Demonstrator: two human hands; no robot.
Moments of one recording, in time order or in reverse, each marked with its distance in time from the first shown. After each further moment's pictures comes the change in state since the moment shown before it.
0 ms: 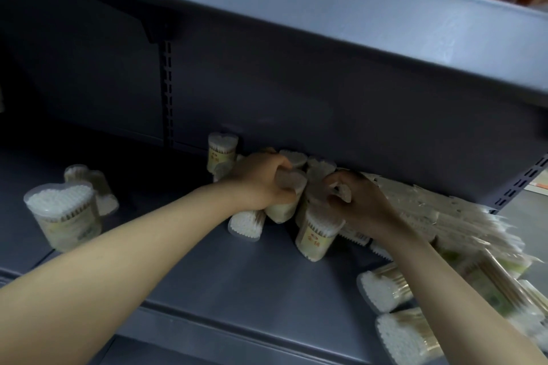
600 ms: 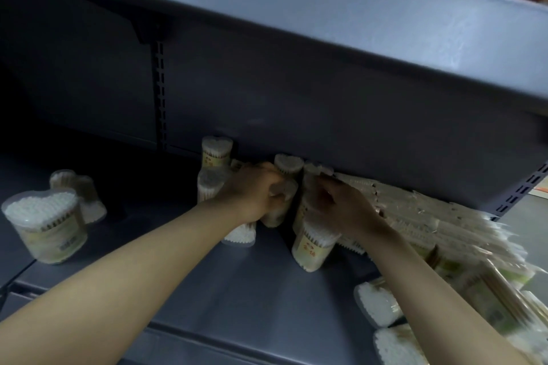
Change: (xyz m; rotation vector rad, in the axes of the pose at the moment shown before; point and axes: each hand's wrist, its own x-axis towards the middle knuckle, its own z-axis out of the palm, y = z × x) left_hand 0.017 -0.019 0.024 0.169 0.008 0.026; right_hand 0.017 0.000 0.018 -0.108 -0.039 0.038
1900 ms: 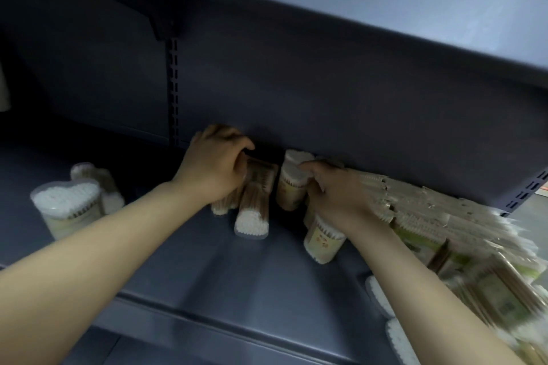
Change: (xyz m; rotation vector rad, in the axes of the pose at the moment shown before) left_hand -0.034 -0.037 -0.048 0.217 0.346 -0.006; right_hand -0.004 -0.045 0.001 -0.006 0.123 -0.118
